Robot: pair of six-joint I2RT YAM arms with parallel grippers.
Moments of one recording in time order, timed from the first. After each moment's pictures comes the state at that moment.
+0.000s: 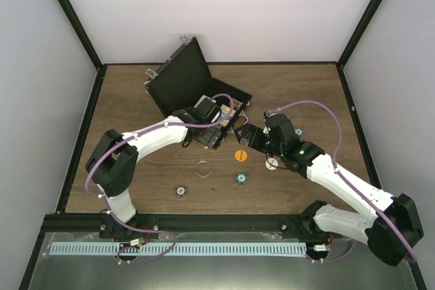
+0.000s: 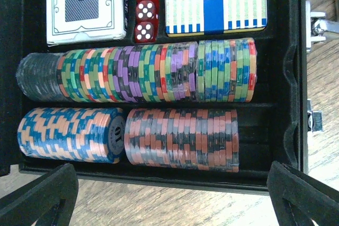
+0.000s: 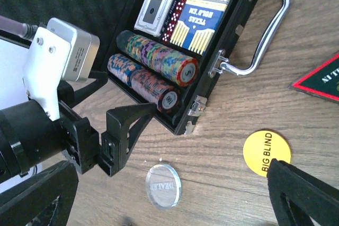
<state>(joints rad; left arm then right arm) -0.73 1.76 1.24 -0.59 -0.26 -0.06 0.64 1.05 0.74 -0.30 -0.07 0.88</state>
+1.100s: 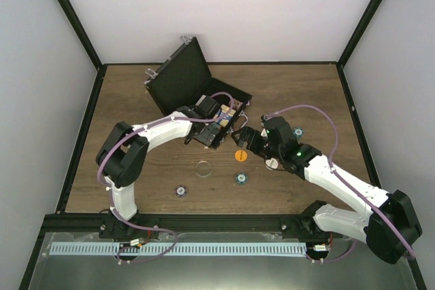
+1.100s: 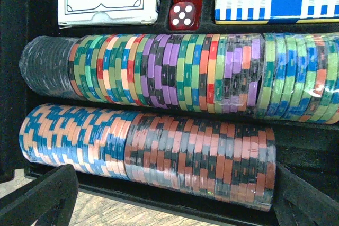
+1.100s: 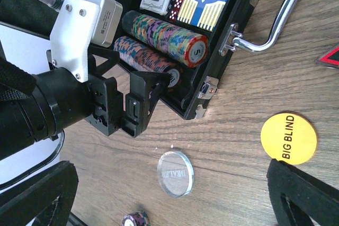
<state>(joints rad) -0.69 1.88 1.30 -0.62 -0.34 -0.08 0.64 1.07 0.67 -0.21 -0.16 0.94</state>
